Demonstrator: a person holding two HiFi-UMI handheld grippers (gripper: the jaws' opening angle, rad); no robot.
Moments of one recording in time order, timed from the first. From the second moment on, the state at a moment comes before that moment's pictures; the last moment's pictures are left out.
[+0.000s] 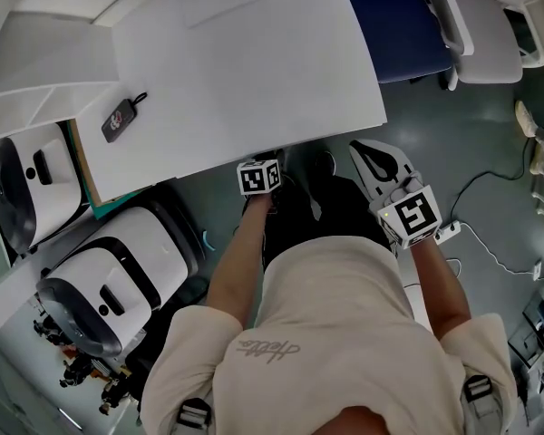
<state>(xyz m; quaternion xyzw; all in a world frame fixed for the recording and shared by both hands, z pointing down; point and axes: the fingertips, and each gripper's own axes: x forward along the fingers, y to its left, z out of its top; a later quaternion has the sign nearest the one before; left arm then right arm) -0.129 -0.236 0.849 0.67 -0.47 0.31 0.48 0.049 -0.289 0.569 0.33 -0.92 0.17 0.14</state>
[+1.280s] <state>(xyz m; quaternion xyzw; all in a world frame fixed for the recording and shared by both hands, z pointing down) -0.118 -0.186 0.851 0.67 -0.44 0.37 0.47 0.028 -0.273 0.571 0.31 -0.93 0.16 0.14</state>
